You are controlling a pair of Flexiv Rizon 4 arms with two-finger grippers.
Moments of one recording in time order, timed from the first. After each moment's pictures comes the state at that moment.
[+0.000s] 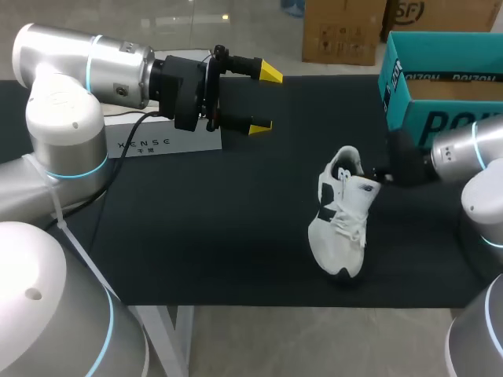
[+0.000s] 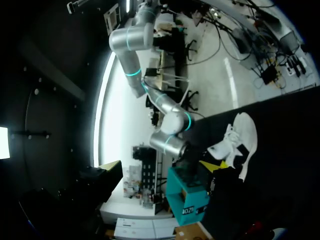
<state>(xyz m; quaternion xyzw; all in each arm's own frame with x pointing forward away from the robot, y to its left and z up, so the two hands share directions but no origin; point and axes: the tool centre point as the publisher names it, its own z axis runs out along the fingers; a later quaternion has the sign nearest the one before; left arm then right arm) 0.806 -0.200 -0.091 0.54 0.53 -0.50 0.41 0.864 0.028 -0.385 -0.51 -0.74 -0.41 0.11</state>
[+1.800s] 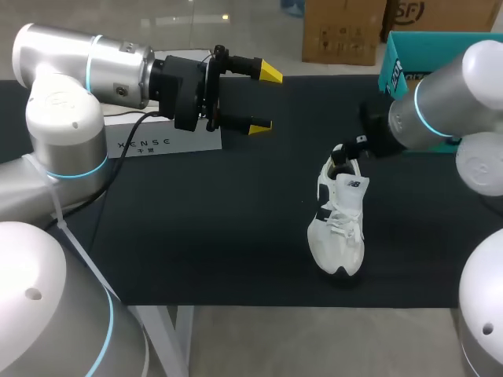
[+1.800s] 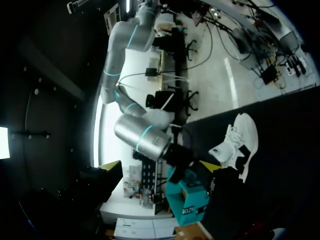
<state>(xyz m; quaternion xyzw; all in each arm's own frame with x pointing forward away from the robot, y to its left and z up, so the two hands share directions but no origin) 0.806 -0.200 -0.090 0.54 0.53 -0.50 0.41 0.885 0.028 -0.320 -0.56 -0.78 -0.26 -0.09</state>
